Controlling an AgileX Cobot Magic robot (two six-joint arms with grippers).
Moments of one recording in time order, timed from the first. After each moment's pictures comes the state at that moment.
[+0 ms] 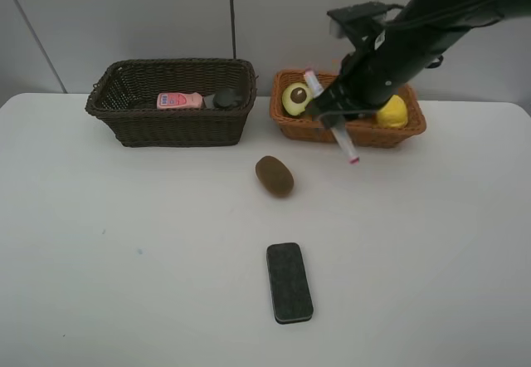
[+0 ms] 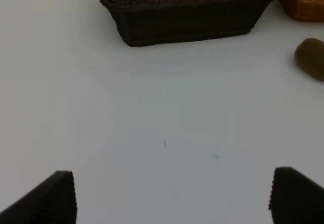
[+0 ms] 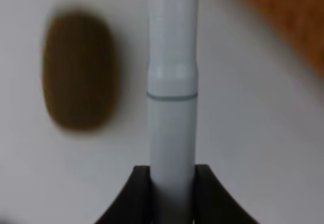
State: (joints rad) left arm -0.05 -0.01 -0.51 -0.12 1.06 0.07; right arm 0.48 1.75 -1.25 0.14 0.54 -0.26
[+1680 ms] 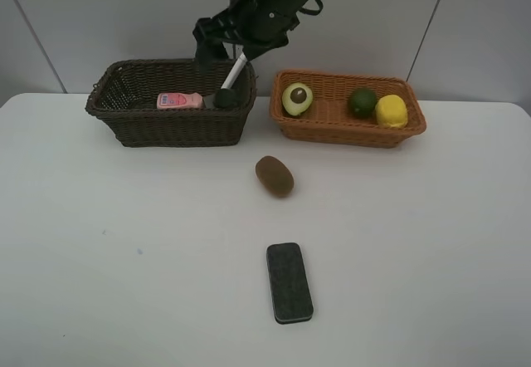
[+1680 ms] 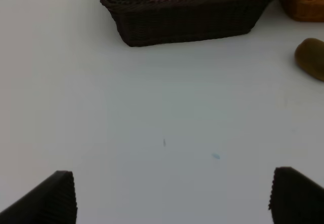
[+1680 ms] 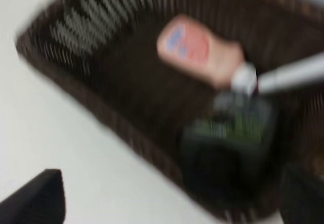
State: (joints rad) left arm -0.05 -0.01 -0.51 -0.12 1.06 0.07; right arm 0.61 2.14 -1.93 0.21 0.88 -0.25
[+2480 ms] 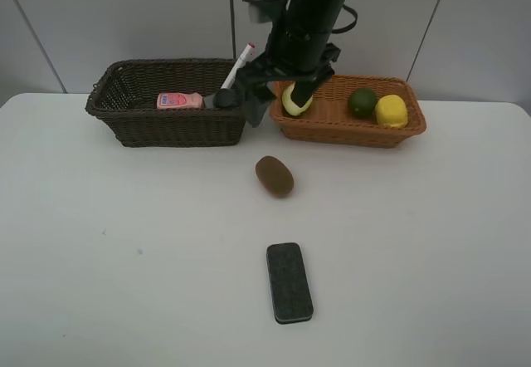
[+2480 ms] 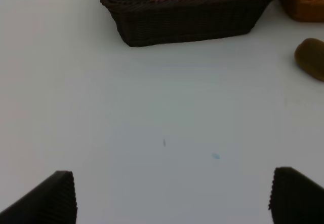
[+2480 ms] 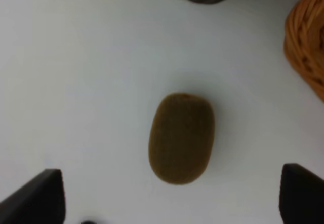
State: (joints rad) left arm -0.05 -0.01 -0.51 -0.12 1.06 0.07; right arm 0.61 2.11 -1.85 0.06 1.22 -0.15
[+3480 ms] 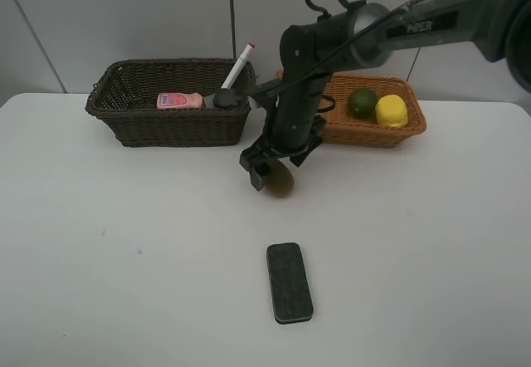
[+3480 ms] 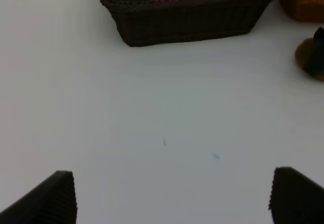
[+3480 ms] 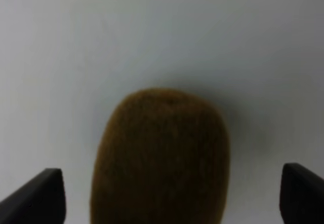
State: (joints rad) left arm -0.05 -0.01 -0.51 -0.12 1.06 0.07; right arm 0.62 2.27 -1.66 0.01 0.91 -0.15
